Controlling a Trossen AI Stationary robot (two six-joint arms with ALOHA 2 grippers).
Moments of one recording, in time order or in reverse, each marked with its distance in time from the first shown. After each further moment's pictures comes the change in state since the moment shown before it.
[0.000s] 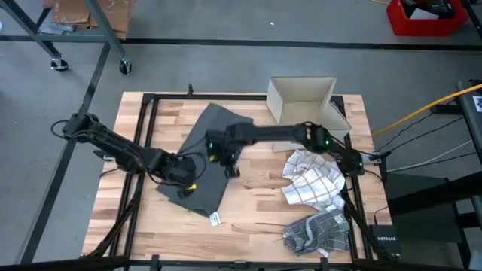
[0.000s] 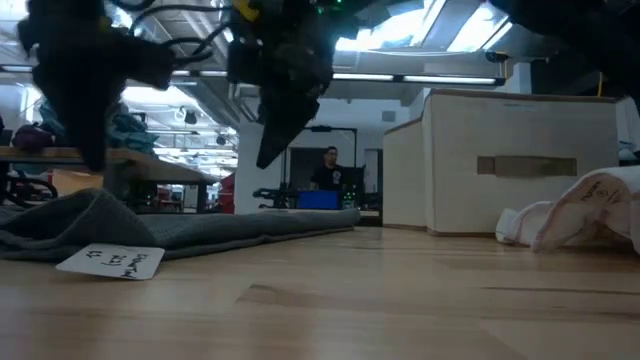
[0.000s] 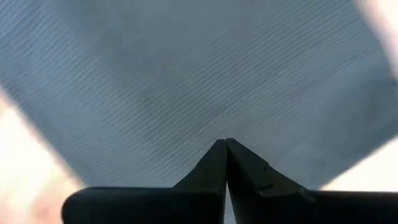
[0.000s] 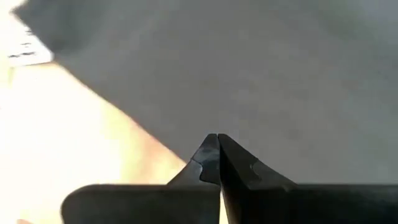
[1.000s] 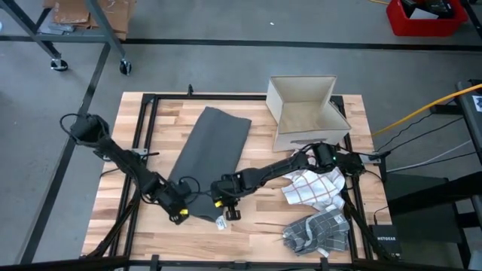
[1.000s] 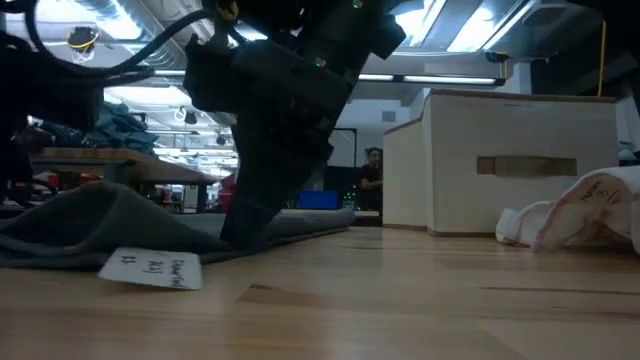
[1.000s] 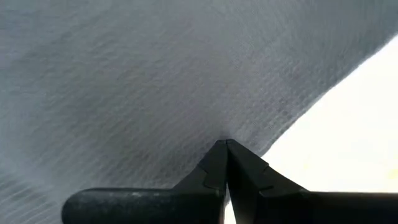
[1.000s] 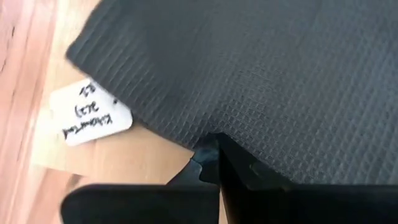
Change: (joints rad) left arm -0.326 0.120 -0.209 0.546 0.051 -0.359; right arm 0.280 -0.007 -0.367 0.457 0.096 0.422
